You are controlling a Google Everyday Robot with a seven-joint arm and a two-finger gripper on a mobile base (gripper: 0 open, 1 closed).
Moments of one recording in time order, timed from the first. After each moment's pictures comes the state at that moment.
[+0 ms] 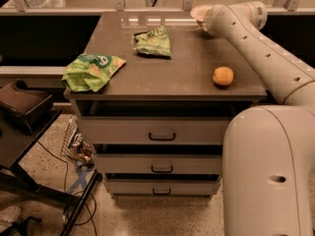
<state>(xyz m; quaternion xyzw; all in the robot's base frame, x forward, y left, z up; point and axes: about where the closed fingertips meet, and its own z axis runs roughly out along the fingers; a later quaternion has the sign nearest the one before) 0.937 -0.217 0.882 -0.58 0.60 -0.33 0.44</state>
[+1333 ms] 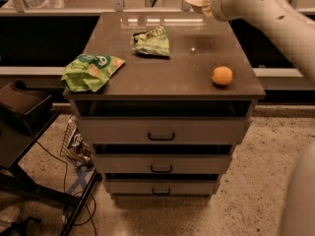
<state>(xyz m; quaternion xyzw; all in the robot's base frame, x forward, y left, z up) 0.847 -0.183 0.971 -0.62 0.54 -0.32 0.47</state>
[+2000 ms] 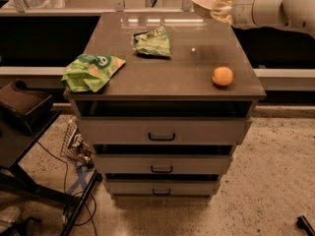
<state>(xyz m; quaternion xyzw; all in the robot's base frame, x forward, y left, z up) 0.767 -0.188 0.988 -0.62 0.51 -0.20 0.56</state>
